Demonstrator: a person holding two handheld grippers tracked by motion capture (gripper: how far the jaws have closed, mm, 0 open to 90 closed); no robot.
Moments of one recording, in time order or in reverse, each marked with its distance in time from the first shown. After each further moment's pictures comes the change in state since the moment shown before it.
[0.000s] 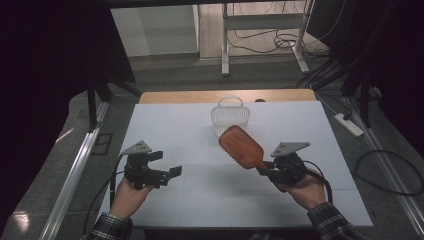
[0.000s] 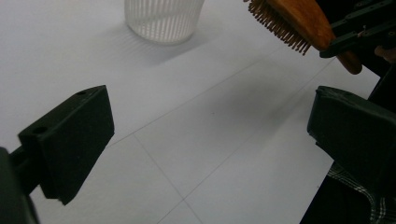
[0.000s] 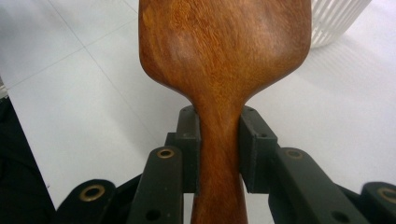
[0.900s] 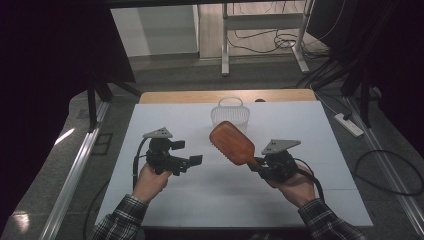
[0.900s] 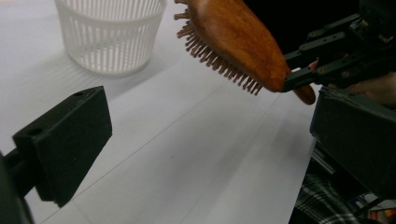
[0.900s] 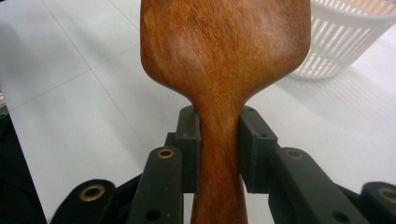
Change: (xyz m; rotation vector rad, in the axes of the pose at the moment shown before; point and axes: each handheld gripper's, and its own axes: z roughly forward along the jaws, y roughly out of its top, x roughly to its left) left arm -0.011 0.040 0.041 -0.021 -0.155 -0.004; right arm 0.013 0.018 0.011 -0.051 -0.006 -0.030
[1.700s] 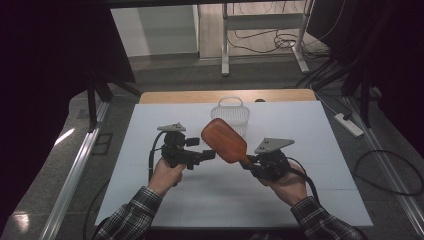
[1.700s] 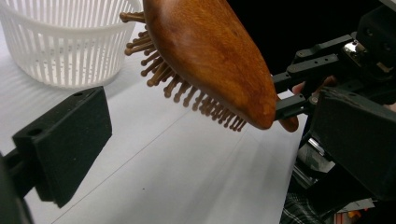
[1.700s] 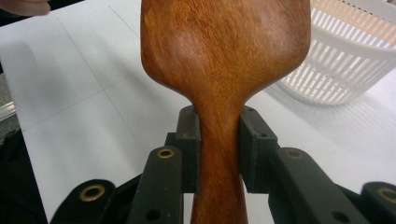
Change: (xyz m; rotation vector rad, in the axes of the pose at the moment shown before) left arm 0.003 0.013 0.035 -0.004 -0.096 -0.048; right arm 0.011 0.013 0.008 -0.051 0.022 -0.014
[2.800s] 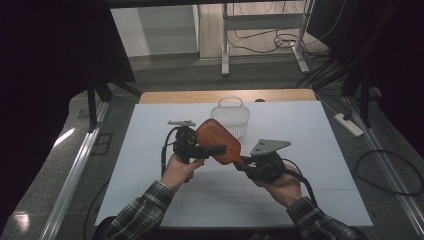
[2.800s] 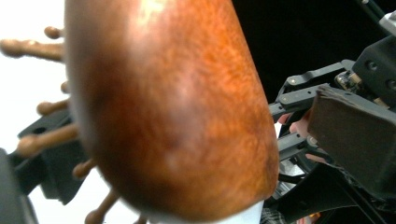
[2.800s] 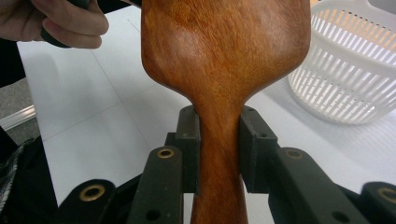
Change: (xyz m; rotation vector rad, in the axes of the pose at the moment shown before) left arm 0.005 0.010 0.026 -0.009 -0.125 -0.075; right arm 0.010 0.004 0.004 -0.044 0.045 -0.013
